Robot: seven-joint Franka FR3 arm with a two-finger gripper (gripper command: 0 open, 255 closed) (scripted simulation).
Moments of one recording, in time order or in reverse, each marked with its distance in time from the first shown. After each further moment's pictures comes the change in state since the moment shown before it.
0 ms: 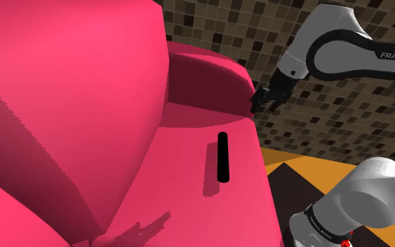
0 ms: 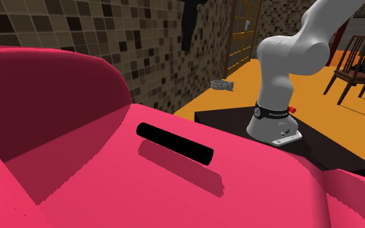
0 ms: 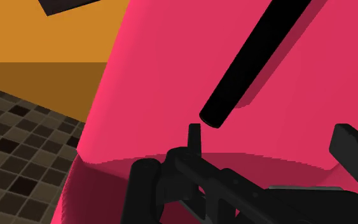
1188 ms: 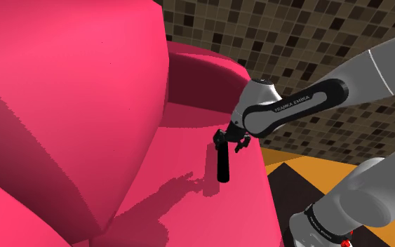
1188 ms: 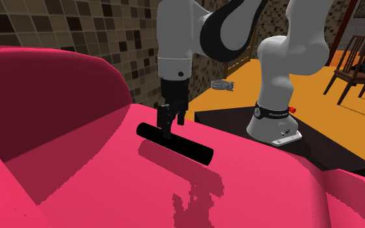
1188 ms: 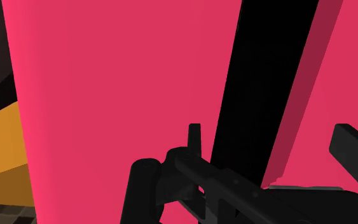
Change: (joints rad) arm -0.025 0.557 0.172 -0.140 0.121 0.614 0.372
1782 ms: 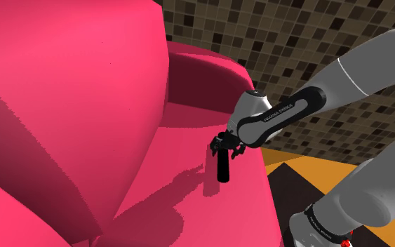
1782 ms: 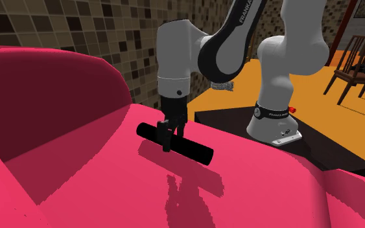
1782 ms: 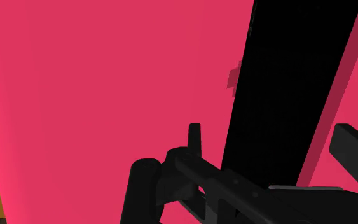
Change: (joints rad) arm -0.004 0.143 0.009 -0.005 -0.015 0.144 0.021
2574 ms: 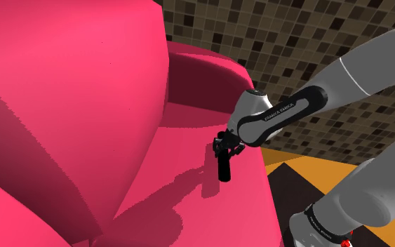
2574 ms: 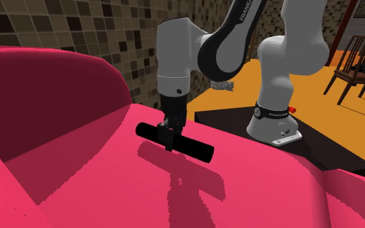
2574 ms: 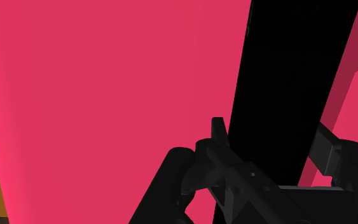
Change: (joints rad) arm 0.000 -0.010 -0.001 0.001 0.002 -0.011 -0.001
